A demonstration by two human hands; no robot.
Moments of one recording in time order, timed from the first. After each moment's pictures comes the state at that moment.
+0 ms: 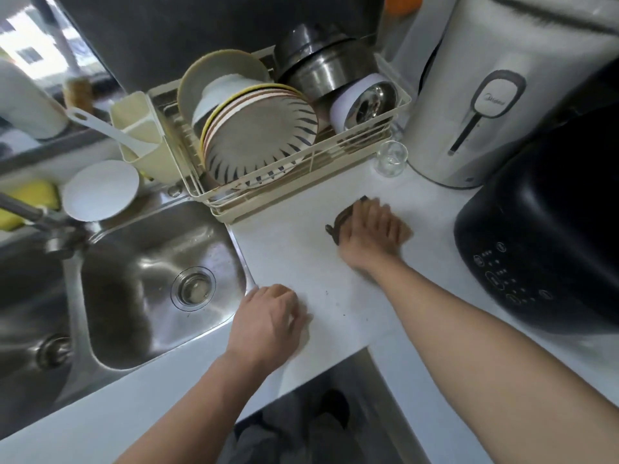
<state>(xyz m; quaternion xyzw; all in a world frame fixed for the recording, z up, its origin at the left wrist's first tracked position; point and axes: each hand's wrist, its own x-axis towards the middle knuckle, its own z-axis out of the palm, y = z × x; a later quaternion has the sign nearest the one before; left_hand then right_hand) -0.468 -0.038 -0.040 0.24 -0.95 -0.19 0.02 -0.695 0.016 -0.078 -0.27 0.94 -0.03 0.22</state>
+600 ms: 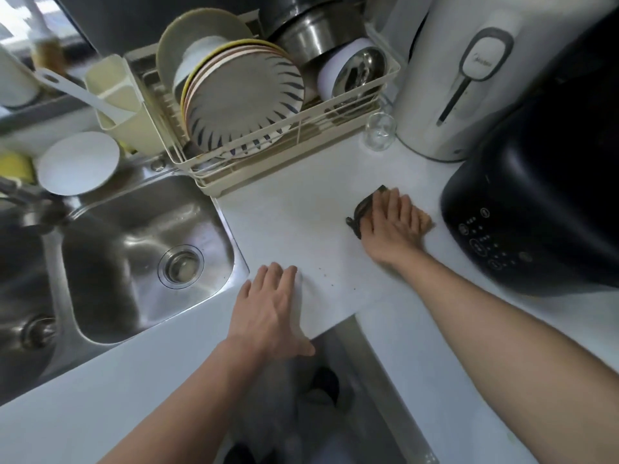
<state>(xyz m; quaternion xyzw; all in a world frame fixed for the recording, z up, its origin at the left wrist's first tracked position) -0.459 -0.011 -0.045 0.23 -0.95 -0.14 -0.16 -0.698 0.088 -0.080 -0.26 0.94 -0.02 0.20</state>
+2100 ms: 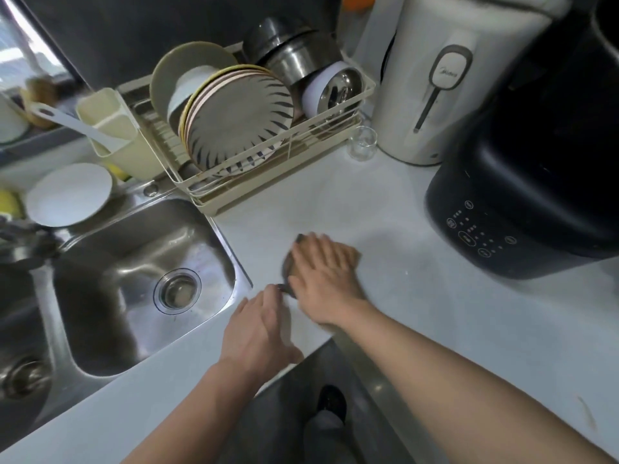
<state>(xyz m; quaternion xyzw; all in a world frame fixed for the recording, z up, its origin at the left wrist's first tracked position) -0.435 -0.022 -0.036 0.26 -0.94 -0.21 -0.12 -0.575 0.054 -0.085 -0.43 0.89 -0.01 0.14</state>
